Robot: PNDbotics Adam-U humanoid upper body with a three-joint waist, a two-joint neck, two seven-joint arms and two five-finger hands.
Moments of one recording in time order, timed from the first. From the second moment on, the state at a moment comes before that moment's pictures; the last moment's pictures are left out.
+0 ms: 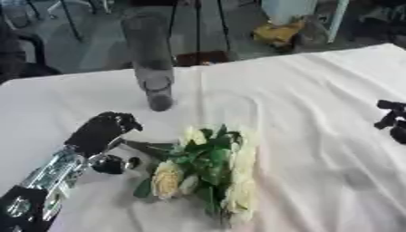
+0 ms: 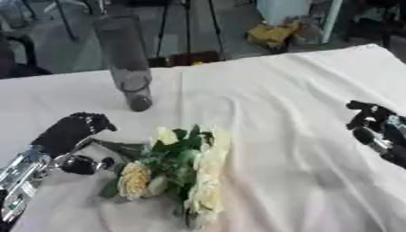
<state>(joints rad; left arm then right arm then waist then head) -0.53 0.42 -0.27 -1.33 -1.18 -0.16 -0.03 -0.46 -0.40 -0.33 -1.19 0.09 -0.51 0.54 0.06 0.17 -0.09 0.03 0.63</state>
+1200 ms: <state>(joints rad) -0.59 0.27 -0.26 -1.17 -1.30 -0.09 0.07 -0.47 -0.39 -0.33 -1.18 0.09 -0.52 0.55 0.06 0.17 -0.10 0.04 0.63</state>
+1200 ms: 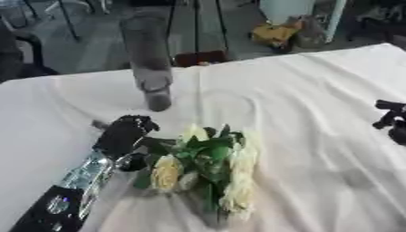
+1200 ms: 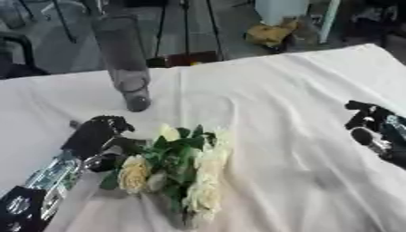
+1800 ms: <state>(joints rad) -0.62 0.21 -0.24 -1.11 -1.29 -0.09 0.18 -0.47 -0.39 -0.33 -1.18 0.09 -0.52 0.55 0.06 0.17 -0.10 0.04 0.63</state>
